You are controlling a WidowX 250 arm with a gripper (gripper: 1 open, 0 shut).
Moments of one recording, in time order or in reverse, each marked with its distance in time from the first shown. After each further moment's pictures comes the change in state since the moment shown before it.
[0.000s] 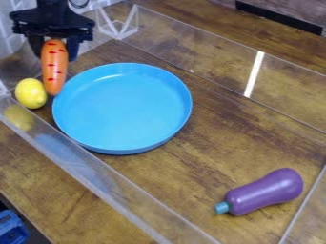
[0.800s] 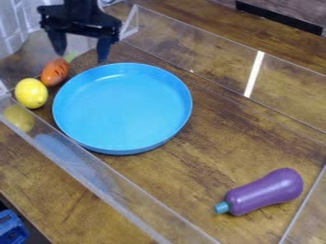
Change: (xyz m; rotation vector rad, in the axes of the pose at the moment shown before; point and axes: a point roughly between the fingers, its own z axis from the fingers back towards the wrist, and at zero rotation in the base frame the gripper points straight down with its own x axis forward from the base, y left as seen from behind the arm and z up) arm -0.009 -0.045 0.021 -0.070 0.068 -0.178
